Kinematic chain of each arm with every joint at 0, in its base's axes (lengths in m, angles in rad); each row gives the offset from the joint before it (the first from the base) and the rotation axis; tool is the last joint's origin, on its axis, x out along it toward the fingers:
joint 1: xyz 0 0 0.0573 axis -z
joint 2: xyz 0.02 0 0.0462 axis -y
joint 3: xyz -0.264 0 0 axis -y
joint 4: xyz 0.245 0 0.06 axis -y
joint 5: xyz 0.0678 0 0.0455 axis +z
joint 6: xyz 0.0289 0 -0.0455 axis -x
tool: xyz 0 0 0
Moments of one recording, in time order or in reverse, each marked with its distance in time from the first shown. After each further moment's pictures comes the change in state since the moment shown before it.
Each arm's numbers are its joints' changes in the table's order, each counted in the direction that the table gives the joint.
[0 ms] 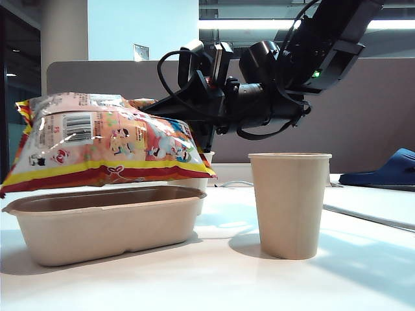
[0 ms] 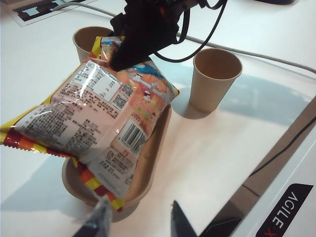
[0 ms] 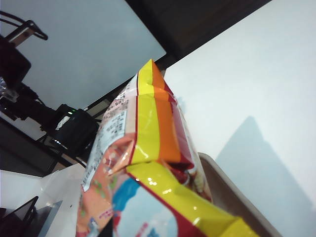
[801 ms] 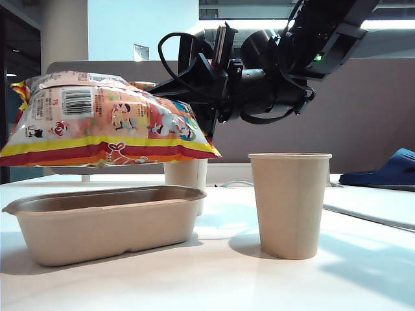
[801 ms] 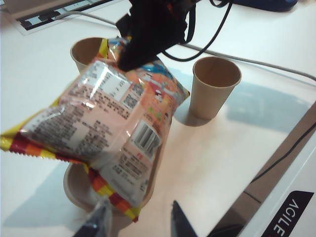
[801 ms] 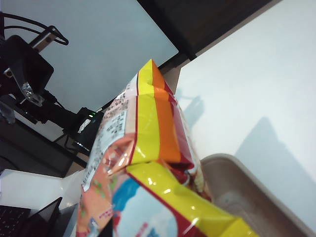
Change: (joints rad) left arm 0.000 0.000 0.000 0.028 -0.001 0.000; right arm -0.002 0.048 0.006 -0.093 0.029 -0.014
